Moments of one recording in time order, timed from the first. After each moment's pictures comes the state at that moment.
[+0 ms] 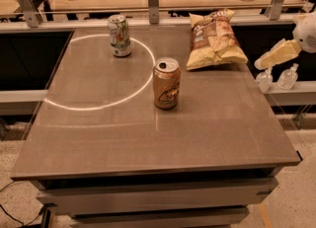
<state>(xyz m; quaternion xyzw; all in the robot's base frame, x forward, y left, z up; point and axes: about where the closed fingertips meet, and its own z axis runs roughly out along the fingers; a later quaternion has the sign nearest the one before) 0.658 -0.344 0.912 -0.38 0.82 -0.02 0.42</state>
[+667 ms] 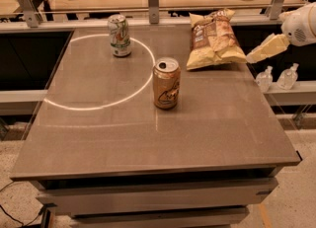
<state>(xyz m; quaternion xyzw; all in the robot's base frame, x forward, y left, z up) 0.693 -0.326 0.906 -0.40 0.81 0.02 0.42</state>
